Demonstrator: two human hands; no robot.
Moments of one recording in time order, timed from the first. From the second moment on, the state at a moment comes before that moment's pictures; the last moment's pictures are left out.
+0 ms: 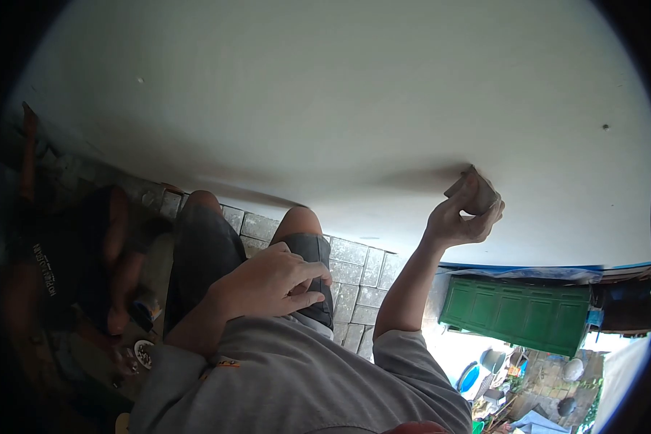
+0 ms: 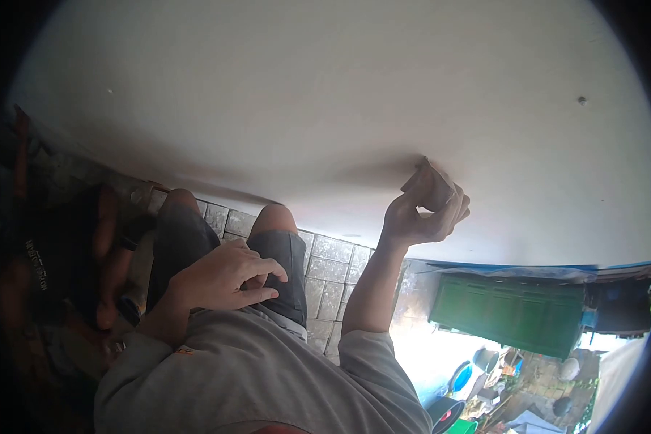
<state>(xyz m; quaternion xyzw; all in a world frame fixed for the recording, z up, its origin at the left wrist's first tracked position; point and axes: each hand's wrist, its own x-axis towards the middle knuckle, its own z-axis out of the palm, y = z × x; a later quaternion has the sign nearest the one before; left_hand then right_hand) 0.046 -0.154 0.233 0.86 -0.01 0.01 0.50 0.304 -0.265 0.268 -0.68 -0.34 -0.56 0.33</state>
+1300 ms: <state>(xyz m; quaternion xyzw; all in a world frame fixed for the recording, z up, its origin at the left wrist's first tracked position) 0.047 -0.160 0.216 0.87 0.03 -0.02 0.48 0.285 -0.229 0.252 -0.61 -0.17 -0.48 0.60</state>
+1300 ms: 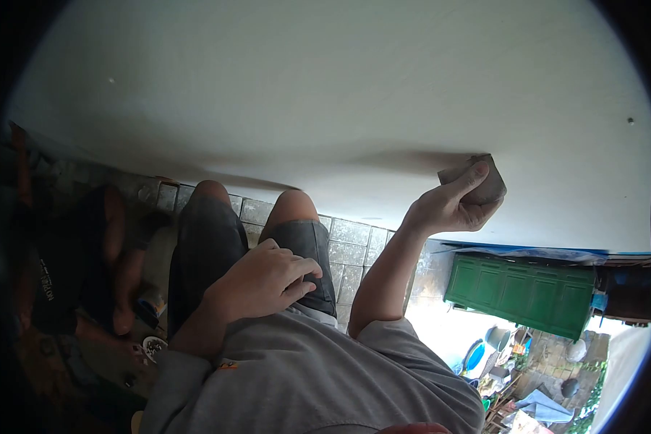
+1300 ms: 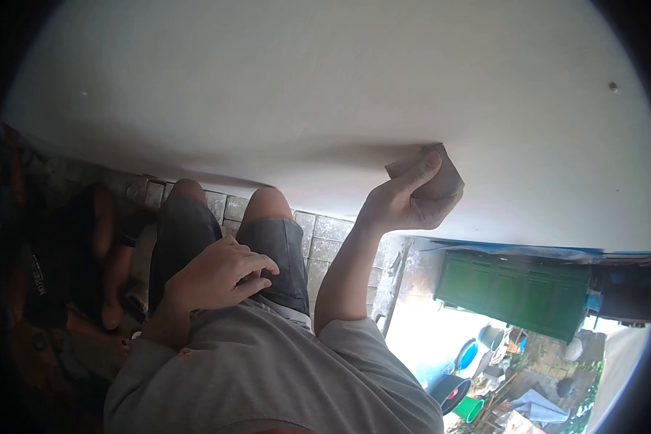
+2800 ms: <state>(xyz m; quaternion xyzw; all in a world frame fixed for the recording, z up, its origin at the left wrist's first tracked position) 0.059 -0.154 0.246 0.78 0.05 0.22 0.58 0.182 -0.295 0.218 -0.67 -0.51 -0.44 0.30</state>
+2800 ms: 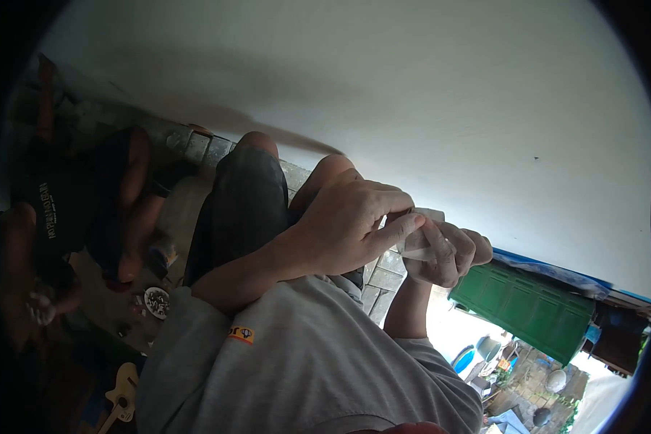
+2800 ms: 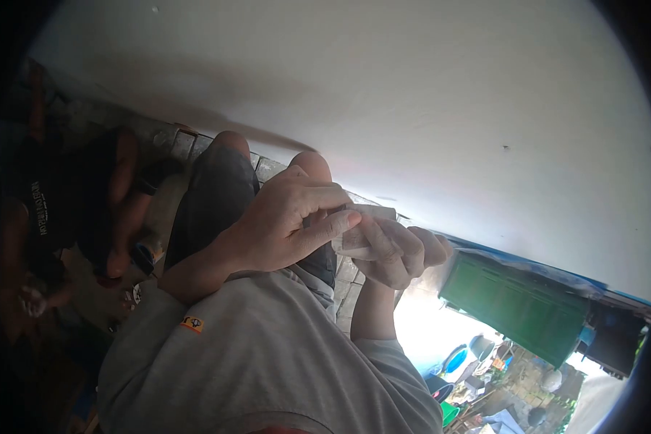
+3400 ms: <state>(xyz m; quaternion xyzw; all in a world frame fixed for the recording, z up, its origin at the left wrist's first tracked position) 0.162 -0.177 0.288 0.85 0.03 0.35 0.40 0.235 -0.318 0.268 -0.64 -0.27 -0.03 0.72</state>
